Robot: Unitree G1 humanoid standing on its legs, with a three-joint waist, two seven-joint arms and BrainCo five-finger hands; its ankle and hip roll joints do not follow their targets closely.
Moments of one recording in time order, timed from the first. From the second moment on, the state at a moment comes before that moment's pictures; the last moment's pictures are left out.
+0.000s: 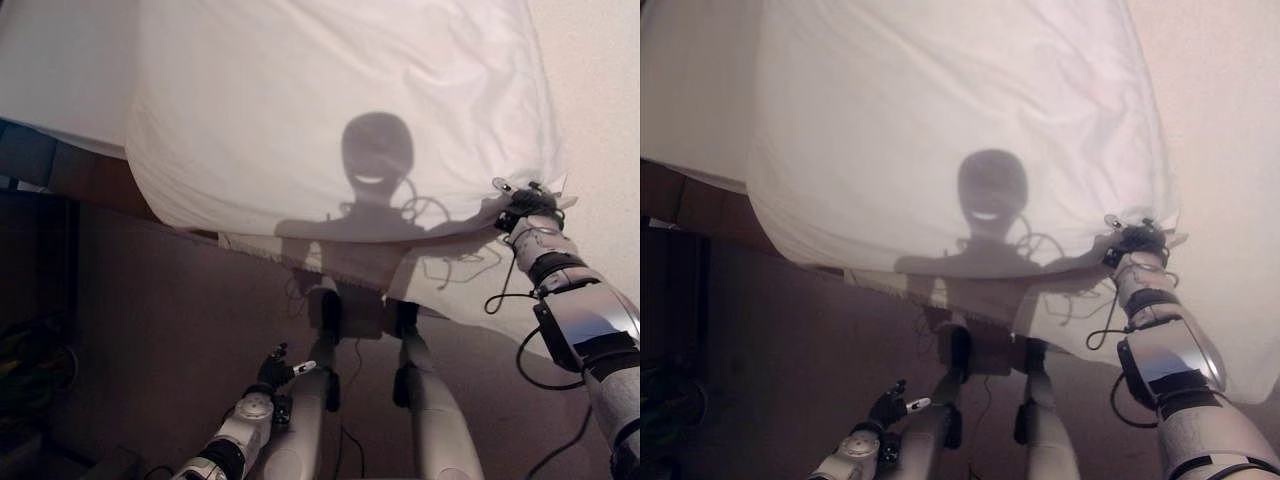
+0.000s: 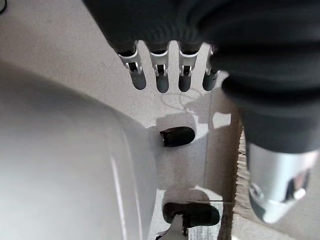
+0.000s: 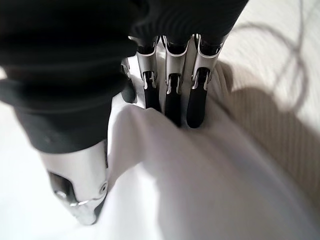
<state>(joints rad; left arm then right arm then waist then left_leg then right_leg) -0.26 0.18 -0.49 0.94 -0.38 -0.08 0.21 -1.18 -0.61 0.37 1.44 0.61 0.01 -0.32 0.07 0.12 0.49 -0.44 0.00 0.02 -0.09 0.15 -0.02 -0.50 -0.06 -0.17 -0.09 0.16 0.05</state>
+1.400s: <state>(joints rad) -0.39 0.20 -0.73 0.43 -1.10 0.06 0.12 -0.89 -0.43 0.37 0.51 0.76 -0.05 -0.41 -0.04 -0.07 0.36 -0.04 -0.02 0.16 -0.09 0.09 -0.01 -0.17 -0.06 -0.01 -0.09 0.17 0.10</state>
